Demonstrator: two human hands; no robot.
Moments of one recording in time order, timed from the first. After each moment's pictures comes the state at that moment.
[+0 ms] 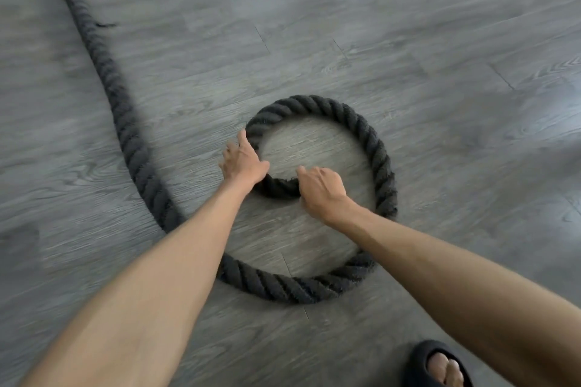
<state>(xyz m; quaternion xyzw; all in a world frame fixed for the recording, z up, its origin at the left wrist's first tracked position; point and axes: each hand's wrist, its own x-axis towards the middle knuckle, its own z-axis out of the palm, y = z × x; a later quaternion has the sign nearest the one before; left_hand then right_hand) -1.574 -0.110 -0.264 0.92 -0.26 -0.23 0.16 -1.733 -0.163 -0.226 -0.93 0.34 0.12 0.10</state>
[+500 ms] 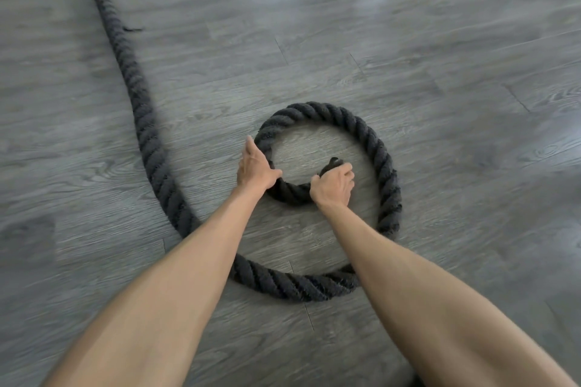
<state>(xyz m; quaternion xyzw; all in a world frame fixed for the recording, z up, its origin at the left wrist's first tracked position) -1.568 -0.106 -0.265 0.90 -0.24 -0.28 0.24 -1.700 -0.173 -0.267 -0.66 0.67 -0.09 0.33</state>
